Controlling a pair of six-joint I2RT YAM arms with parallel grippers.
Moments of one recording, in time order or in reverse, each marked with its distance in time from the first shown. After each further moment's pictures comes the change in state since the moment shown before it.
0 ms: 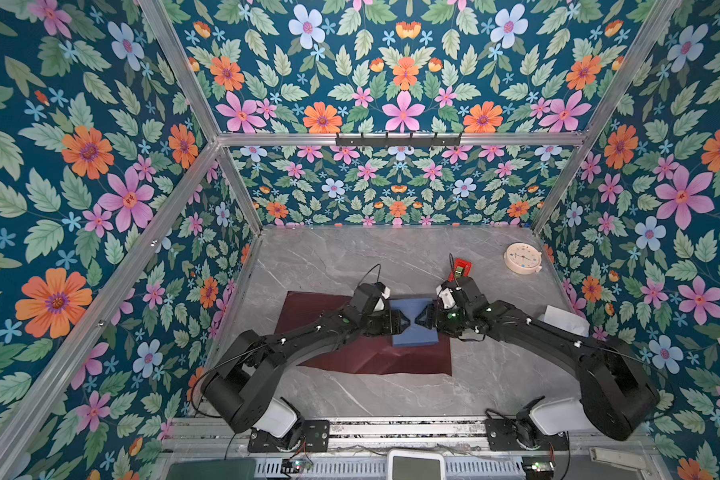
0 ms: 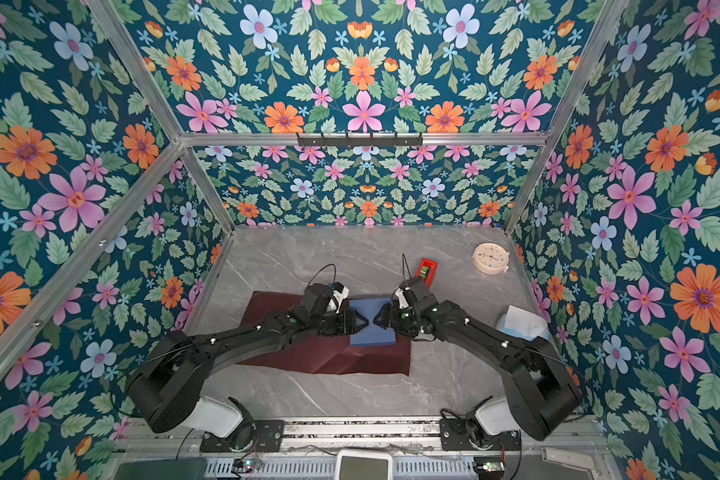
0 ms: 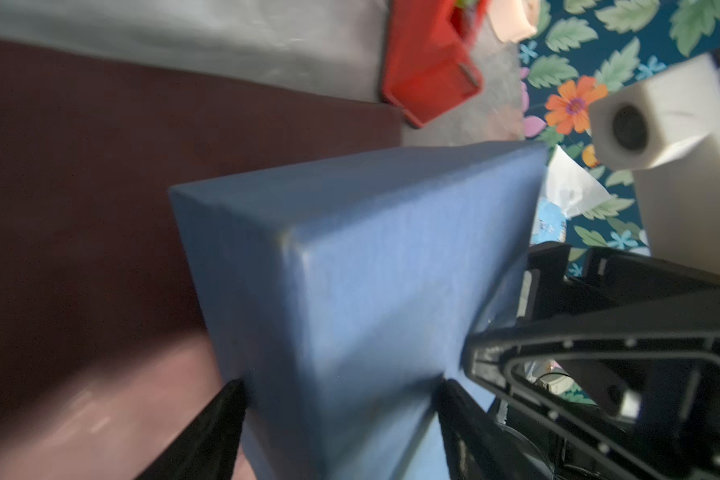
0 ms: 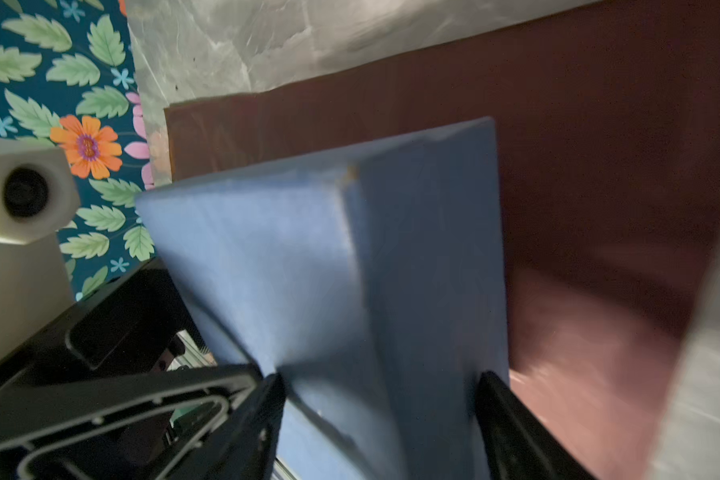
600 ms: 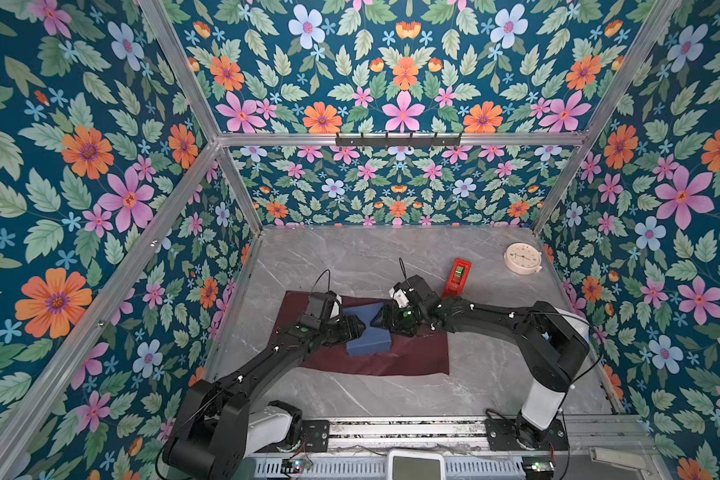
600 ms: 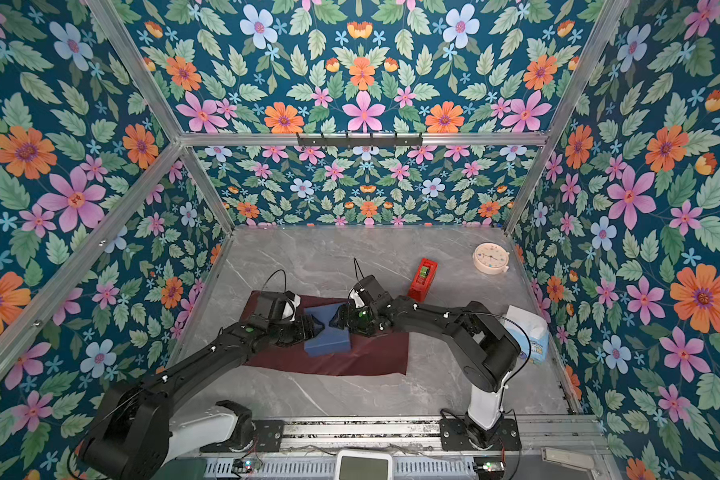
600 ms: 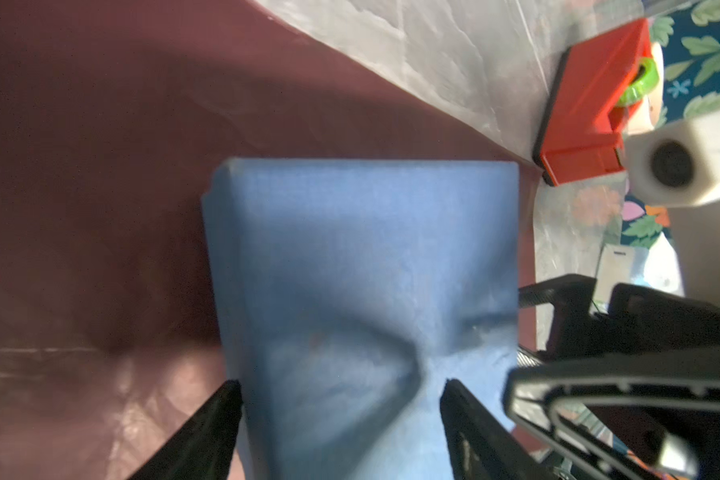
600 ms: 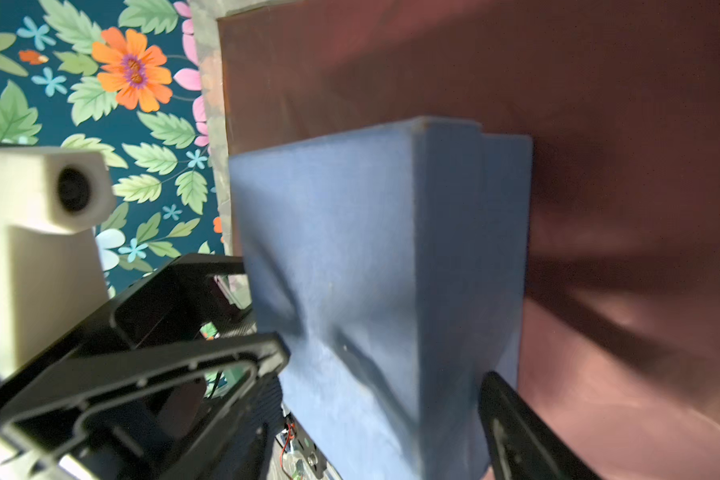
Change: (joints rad) left arm 0.309 -0.262 -0.163 -0.248 -0.062 0.111; right arm 0.173 0.330 0.220 0.186 -0.102 0.114
